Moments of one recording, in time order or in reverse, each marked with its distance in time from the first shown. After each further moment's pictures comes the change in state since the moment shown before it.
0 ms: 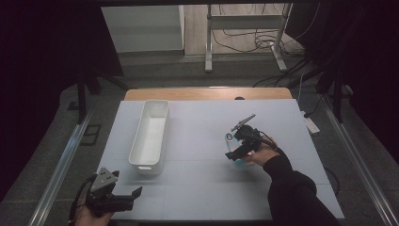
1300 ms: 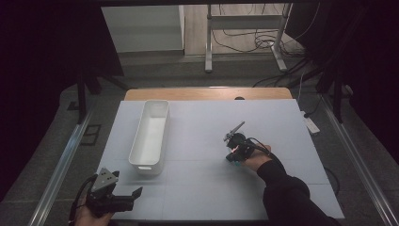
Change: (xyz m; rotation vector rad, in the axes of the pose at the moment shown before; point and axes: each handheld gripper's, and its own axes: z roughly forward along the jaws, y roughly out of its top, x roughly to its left) left arm -0.001 0.000 0.000 0.005 0.006 0.010; right arm 0.017 -0.005 0.022 0.111 0.100 -0.096
